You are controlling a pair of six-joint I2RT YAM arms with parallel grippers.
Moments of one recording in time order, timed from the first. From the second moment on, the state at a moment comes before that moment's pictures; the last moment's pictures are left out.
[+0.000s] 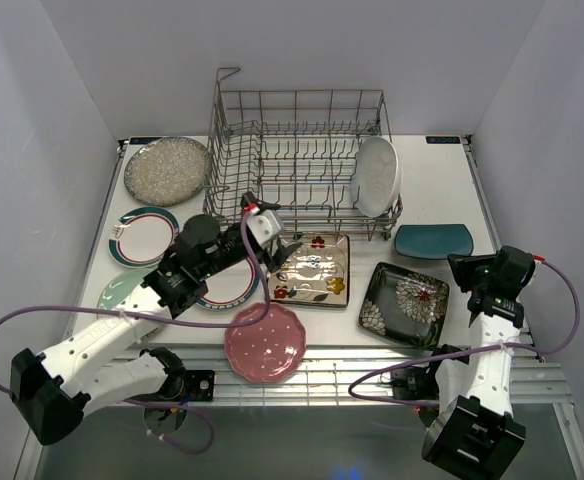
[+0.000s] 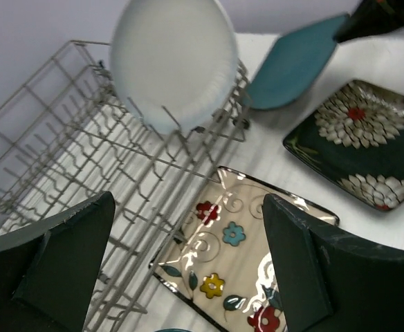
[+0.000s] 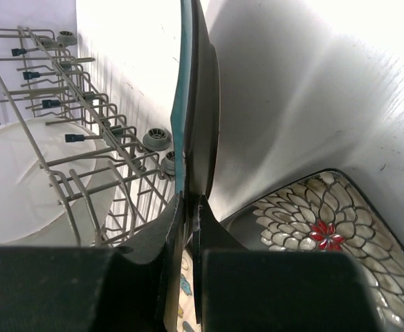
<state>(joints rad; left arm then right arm) -0.73 0.98 0.83 0.11 0.26 0.31 -0.44 0.73 0.45 -0.32 -0.25 1.04</state>
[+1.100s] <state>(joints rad) -1.11 1.59 1.10 0.16 0.32 0.78 -0.44 0.66 0.73 -0.75 -0.29 0.97</state>
